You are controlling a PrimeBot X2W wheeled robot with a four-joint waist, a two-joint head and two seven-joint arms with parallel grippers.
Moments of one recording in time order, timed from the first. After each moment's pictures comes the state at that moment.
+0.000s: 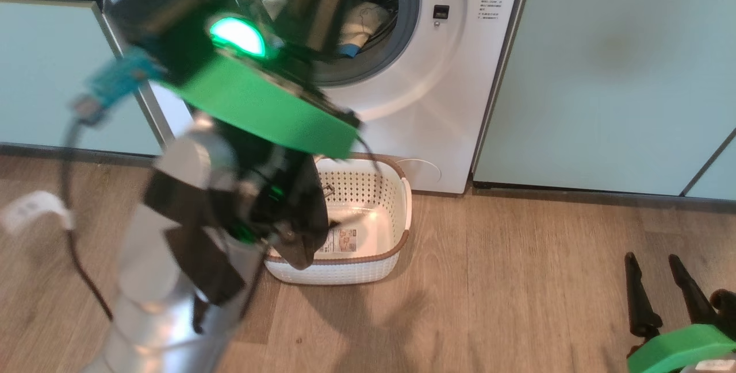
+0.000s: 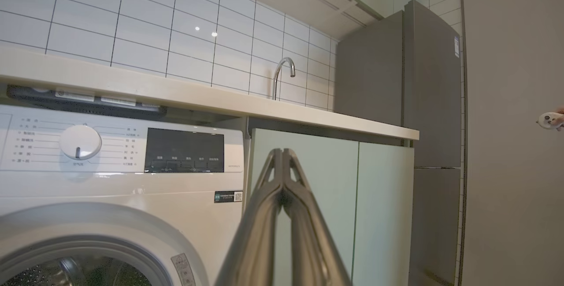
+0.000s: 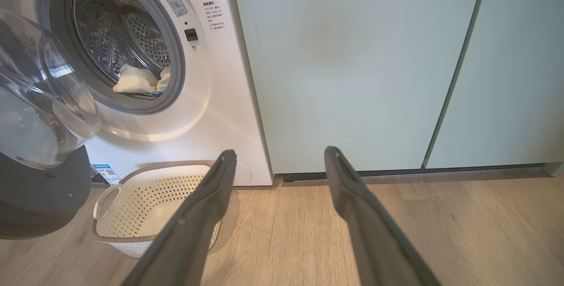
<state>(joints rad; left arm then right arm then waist) -0.64 0.04 -0.22 -0.25 -0.50 -0.08 0.09 -0.03 -0.18 0.10 0.33 0.34 0.13 -0.25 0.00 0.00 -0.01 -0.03</state>
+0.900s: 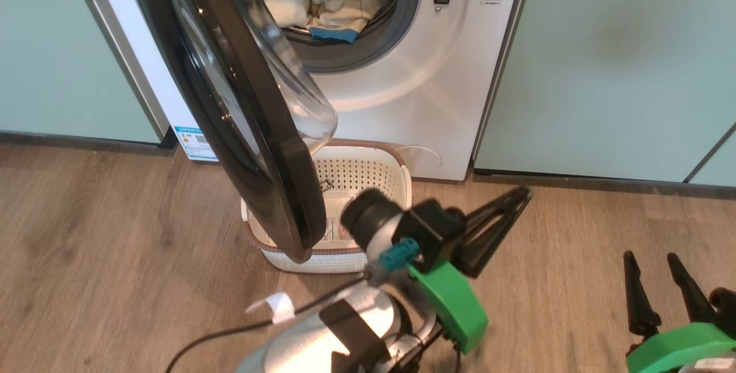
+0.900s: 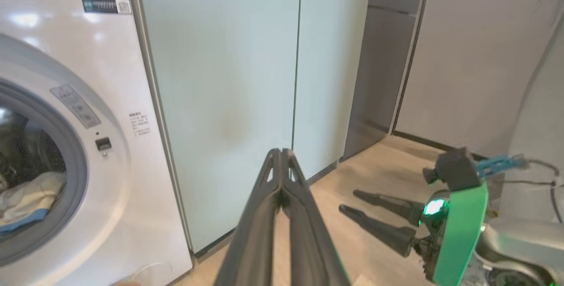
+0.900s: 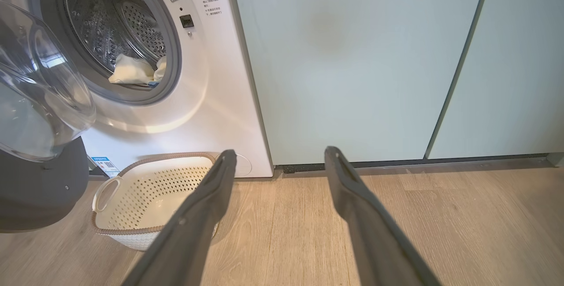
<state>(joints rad) -0.50 0.04 -0.80 -0.03 -0.41 0.07 -0.04 -0.03 -0.19 0.11 0.33 0.35 0.13 -0.25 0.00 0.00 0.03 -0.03</state>
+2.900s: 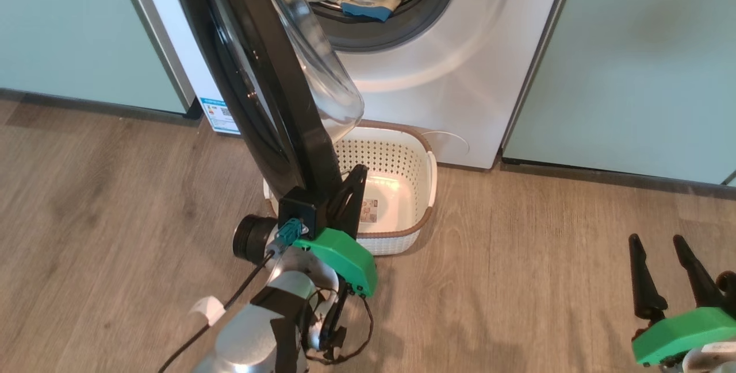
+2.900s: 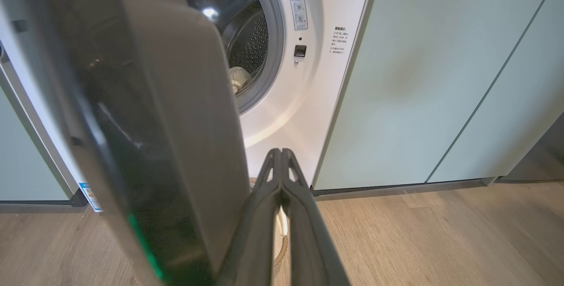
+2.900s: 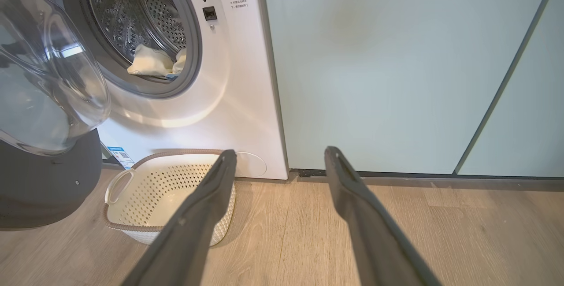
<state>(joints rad) -0.41 0.04 -0.52 0.38 -0.41 0.19 -0.25 -0.07 -0.21 0.12 0.33 0.35 0.13 -0.25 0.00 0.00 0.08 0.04</state>
